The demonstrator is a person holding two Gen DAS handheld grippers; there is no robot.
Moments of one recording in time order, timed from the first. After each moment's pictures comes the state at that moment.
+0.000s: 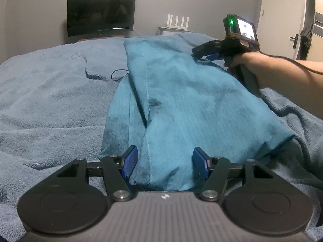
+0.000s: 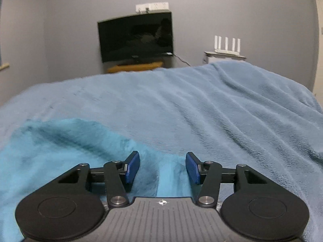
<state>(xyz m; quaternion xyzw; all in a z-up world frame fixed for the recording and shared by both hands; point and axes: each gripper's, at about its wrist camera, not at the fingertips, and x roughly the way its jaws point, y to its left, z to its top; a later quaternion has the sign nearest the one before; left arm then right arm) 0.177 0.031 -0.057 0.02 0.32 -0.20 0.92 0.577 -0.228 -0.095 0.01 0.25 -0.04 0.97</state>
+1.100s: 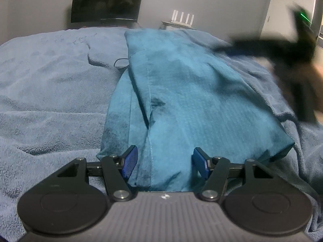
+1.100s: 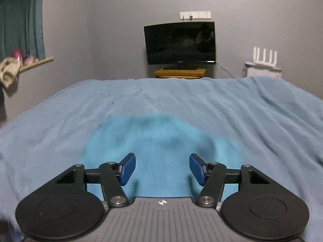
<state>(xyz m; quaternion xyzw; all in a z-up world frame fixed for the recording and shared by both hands) 0.175 0.042 -0.061 -0.02 0.34 -0.21 0.92 0.506 -0.135 -0.057 -0.02 0.24 0.09 0.97</state>
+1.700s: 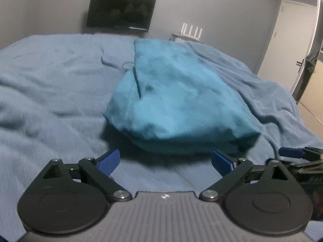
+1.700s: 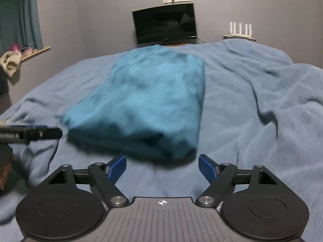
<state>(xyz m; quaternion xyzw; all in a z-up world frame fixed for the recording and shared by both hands) 0.072 0.044 -0.046 -0.05 0.32 -0.17 0.93 0.230 -0.161 -0.127 0.02 0.29 0.06 0.96</state>
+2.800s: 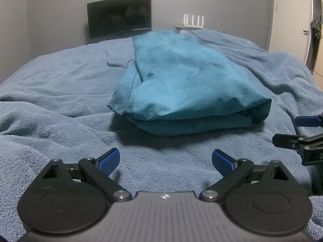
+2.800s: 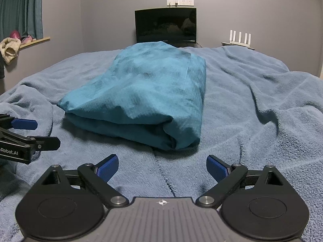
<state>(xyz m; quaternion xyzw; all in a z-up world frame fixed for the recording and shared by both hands) 0.053 0.019 -0.062 0.05 0.31 -0.13 0.94 0.220 -0.143 -0.138 -0.02 0.28 0.04 0.96</state>
